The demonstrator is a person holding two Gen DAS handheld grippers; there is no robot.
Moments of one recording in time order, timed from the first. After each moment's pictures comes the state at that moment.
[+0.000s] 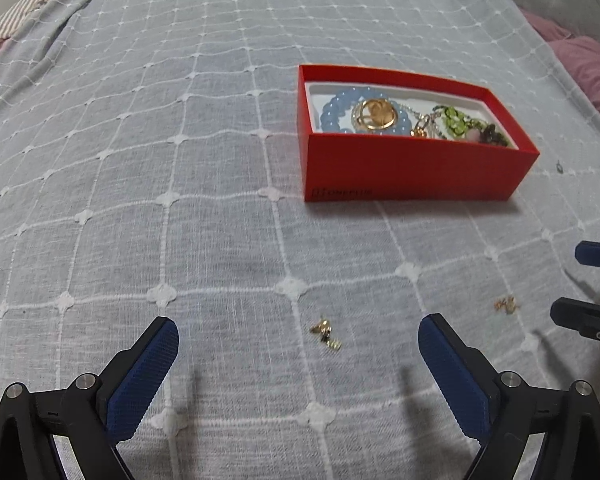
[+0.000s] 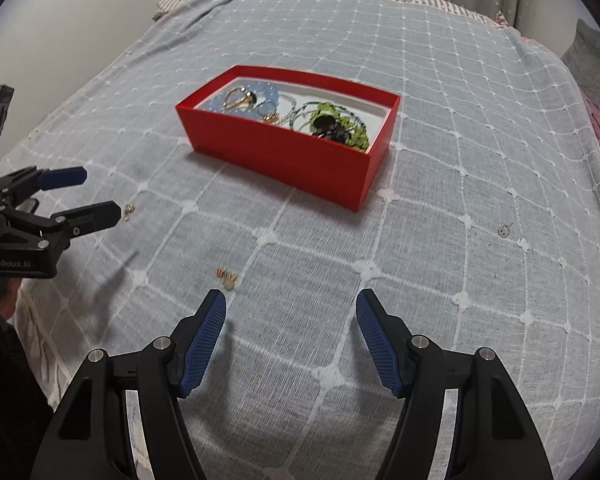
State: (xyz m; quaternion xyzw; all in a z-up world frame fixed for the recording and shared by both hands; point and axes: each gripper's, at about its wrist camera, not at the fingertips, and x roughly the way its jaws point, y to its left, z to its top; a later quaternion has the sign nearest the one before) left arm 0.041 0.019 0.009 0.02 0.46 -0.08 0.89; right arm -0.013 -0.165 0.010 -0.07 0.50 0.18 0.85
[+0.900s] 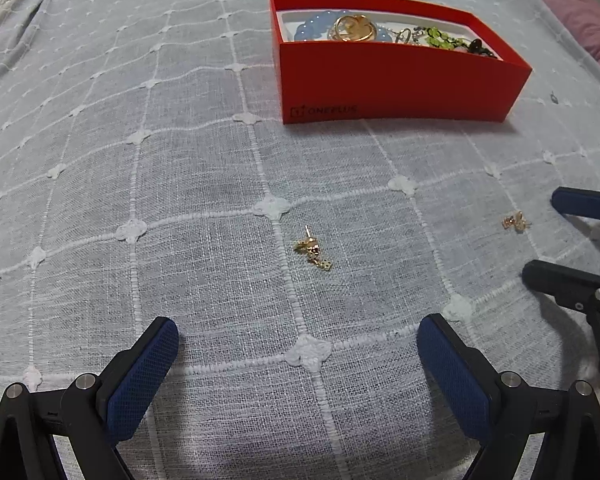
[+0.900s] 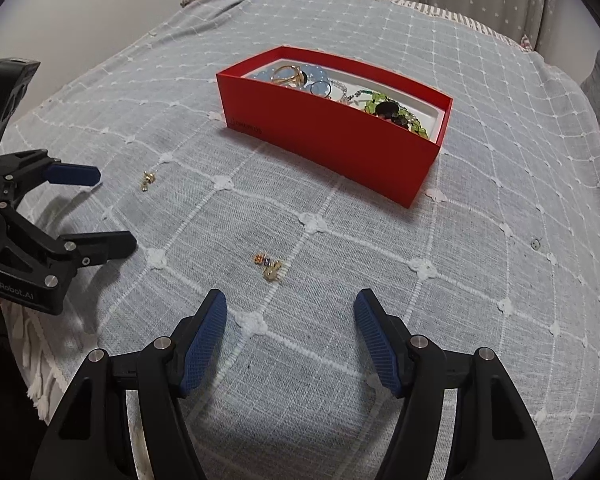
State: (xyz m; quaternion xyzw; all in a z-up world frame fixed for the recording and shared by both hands) left arm 0.030 0.013 -0.015 0.05 0.50 -0.10 0.86; right arm -0.017 -0.132 -0.011 -0.11 0.47 0.21 0.85
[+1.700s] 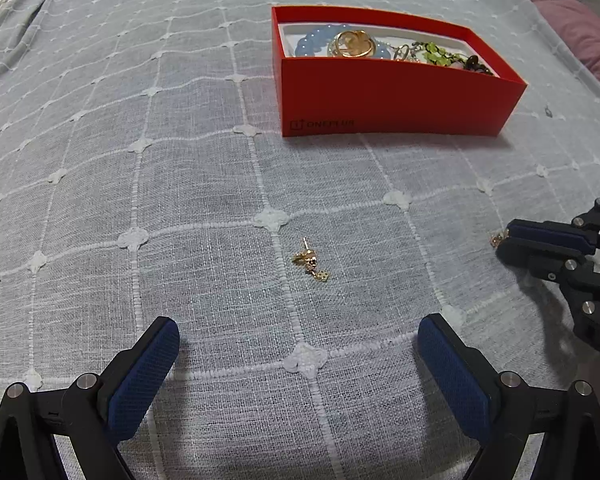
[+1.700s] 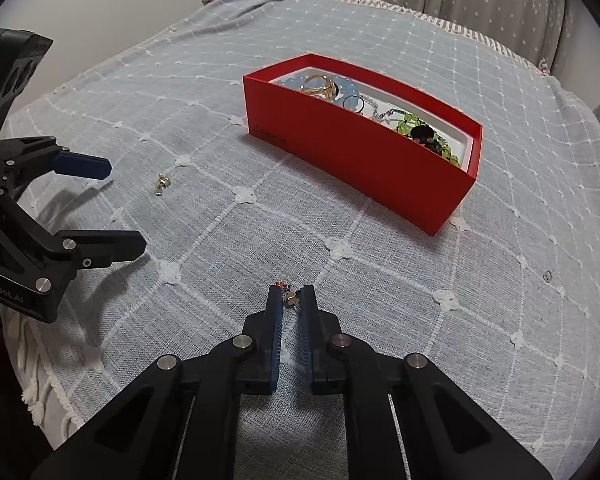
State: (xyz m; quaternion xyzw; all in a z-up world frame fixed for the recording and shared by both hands) left arm 0.030 0.018 -0.010 0.04 0.49 -0.11 0.86; right arm -0.015 -0.117 -0.013 -0.13 0.46 0.23 0.85
